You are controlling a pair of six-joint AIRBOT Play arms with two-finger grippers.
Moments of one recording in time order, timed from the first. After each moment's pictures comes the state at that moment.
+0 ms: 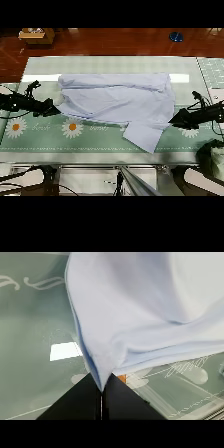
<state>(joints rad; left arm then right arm) 0.33 -1.39 0.88 0.93 -1.25 -1.16 -0.46 -1.26 0.73 -0.97 1.40 1.20</state>
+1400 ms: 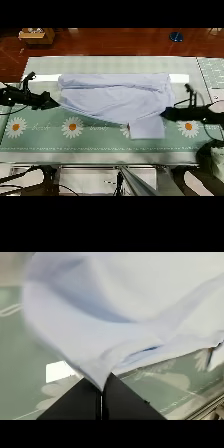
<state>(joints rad) 0.33 -1.35 1.00 0.84 -1.32 -1.12 -0.19 -1.00 0.66 -0.86 1.01 1.18</state>
